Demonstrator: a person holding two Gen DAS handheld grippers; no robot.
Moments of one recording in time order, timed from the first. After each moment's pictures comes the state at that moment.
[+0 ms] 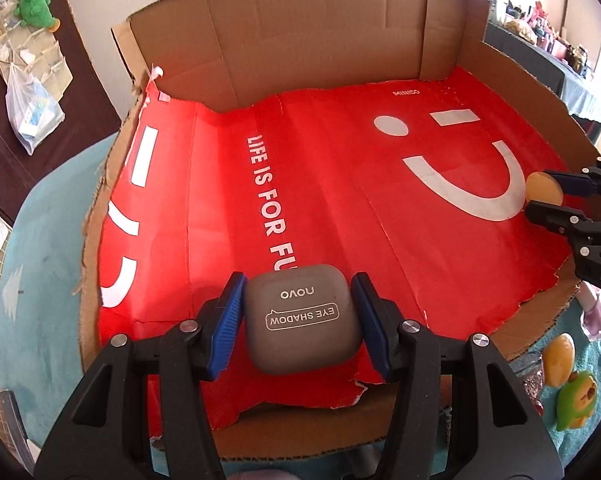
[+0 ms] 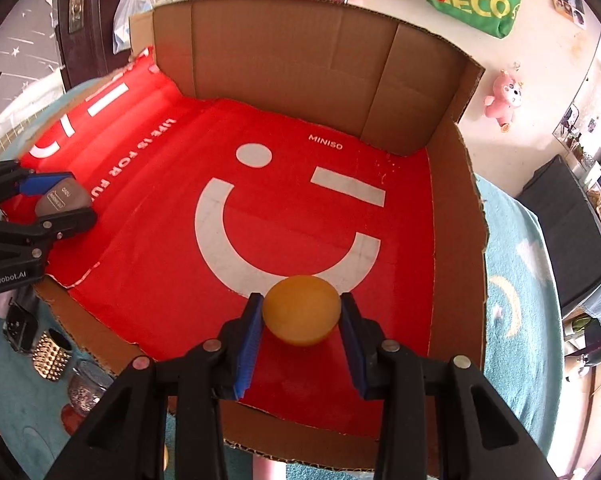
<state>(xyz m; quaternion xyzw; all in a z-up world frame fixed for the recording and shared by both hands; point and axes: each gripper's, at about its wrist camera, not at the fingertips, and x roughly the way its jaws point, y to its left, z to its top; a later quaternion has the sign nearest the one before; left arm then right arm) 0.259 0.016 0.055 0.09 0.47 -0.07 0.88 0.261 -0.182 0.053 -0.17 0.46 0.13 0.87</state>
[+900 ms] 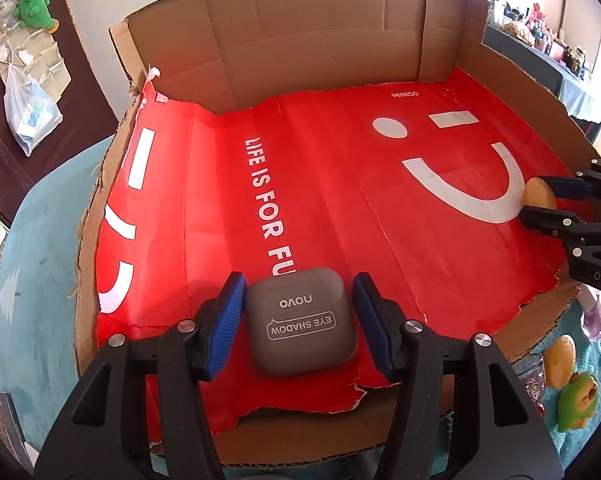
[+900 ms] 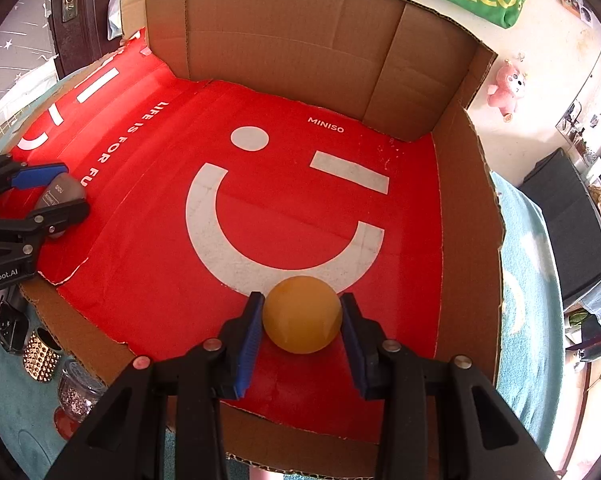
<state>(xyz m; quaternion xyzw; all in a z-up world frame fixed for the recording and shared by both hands) 0.261 0.014 0.055 0.09 0.46 -0.08 0.88 0.270 -0.178 0.047 -0.17 0.48 0.12 0.85</state>
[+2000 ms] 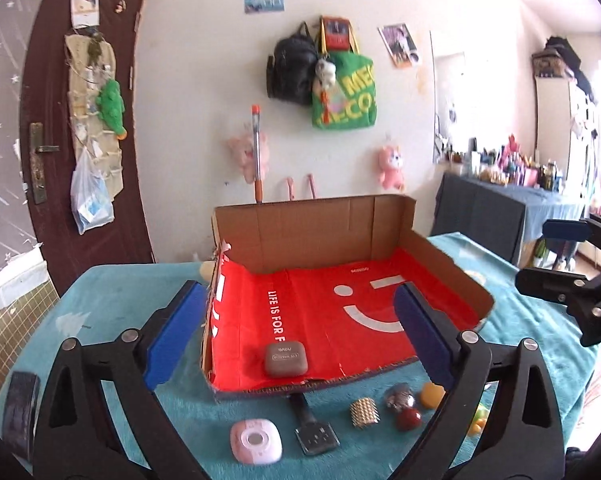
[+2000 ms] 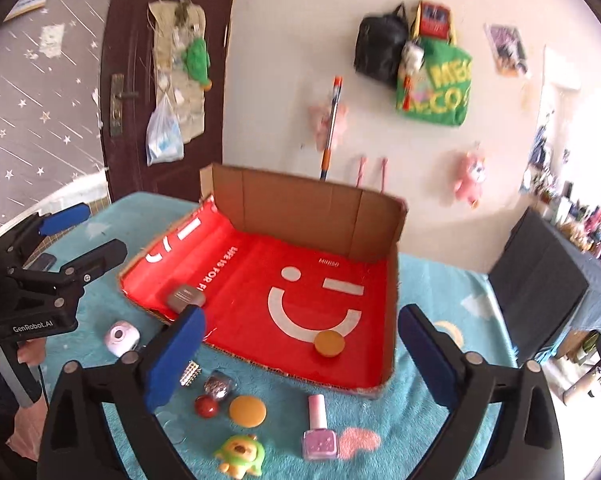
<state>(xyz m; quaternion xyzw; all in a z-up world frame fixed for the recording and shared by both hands) 0.093 0.024 0.175 0.02 0.16 -0.07 0.98 0.103 -0.188 0.185 -0.10 0.25 0.14 0.95</state>
